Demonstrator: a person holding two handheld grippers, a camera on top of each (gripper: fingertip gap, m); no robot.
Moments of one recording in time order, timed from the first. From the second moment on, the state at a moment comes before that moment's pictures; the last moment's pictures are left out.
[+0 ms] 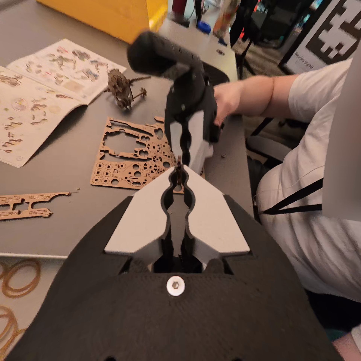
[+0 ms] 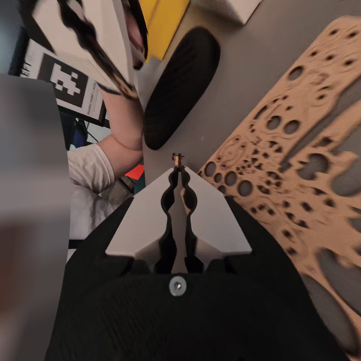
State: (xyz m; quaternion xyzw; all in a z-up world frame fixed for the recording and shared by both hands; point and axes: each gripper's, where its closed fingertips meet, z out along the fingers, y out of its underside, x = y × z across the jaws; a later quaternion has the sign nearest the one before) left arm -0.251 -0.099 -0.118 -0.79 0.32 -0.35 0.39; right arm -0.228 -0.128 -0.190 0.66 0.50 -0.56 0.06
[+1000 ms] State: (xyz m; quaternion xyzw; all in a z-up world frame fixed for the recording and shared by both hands) left arm -0.247 -0.099 -0.132 -0.80 0.33 -0.35 0.36; right arm -0.247 -0.156 -0.187 0.43 0.76 -0.41 -0.27
